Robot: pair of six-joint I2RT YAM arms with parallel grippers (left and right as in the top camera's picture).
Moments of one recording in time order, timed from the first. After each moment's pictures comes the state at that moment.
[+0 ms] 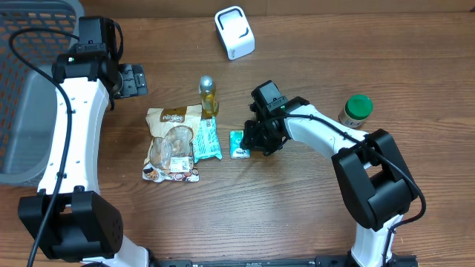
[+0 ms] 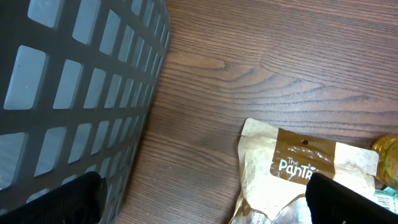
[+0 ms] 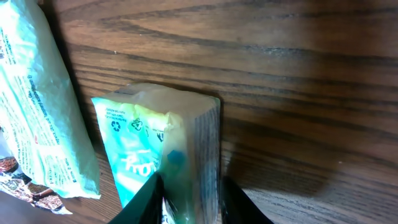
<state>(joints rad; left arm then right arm) 0.06 1.75 1.65 -1.04 -0.22 -0.15 0.52 2.00 1.28 -0.61 -0.38 0.55</state>
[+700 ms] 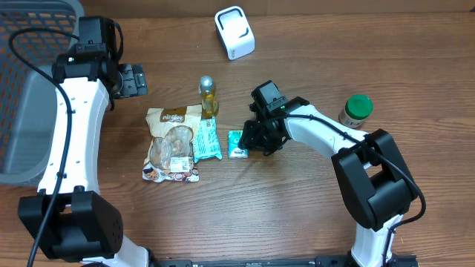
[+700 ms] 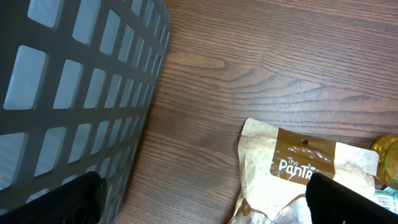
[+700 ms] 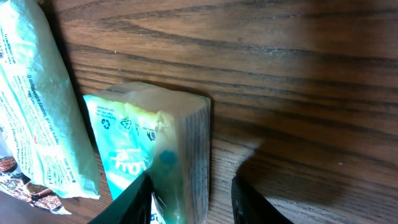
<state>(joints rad) 0.06 1.75 1.65 -1.04 -0.22 -0.15 0.52 2.00 1.28 -0.61 -0.38 0.54</state>
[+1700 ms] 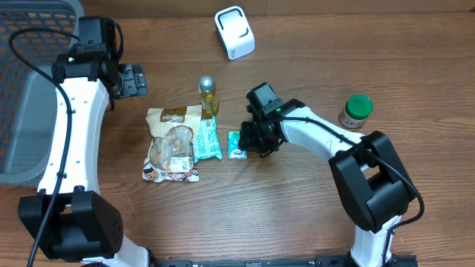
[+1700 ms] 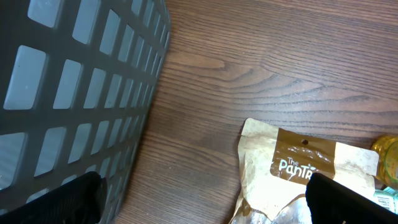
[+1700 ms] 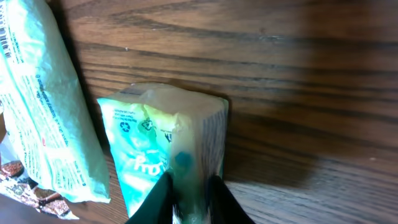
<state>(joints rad) 0.06 1.75 1.65 -1.04 -0.22 -0.15 0.55 2.00 1.28 -0.60 -0.36 0.61</state>
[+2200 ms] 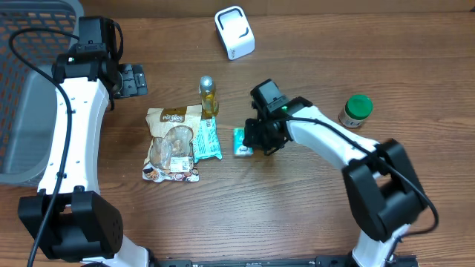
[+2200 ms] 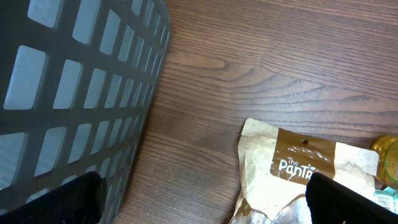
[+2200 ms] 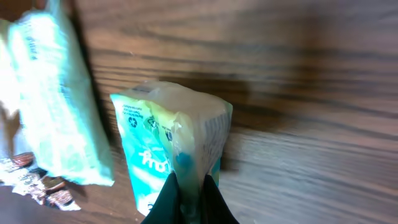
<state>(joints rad) 0.06 1.75 1.65 -1.04 -0.22 -0.15 0.54 1.91 1.28 -0.66 -0.29 0.58</state>
